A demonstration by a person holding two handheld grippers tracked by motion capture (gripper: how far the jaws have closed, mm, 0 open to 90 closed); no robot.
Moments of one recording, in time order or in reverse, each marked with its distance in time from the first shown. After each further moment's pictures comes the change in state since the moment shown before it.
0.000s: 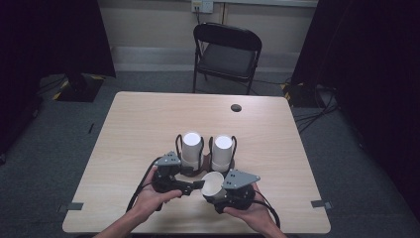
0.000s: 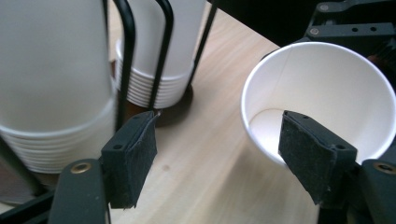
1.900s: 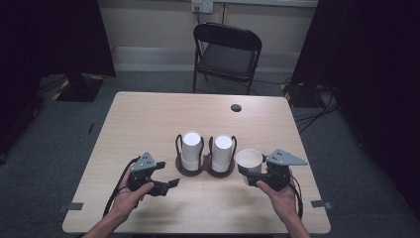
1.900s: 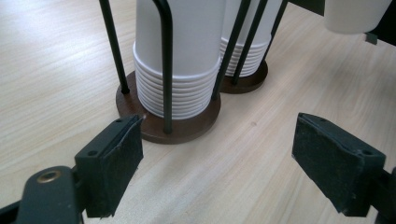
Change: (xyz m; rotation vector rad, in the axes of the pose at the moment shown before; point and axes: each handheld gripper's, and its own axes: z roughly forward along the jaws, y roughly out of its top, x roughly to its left) left arm 0.039 -0.032 -0.042 -0.001 0.162 0.072; right arm -0.077 -0.019 -0.057 -0.147 -0.244 0.290
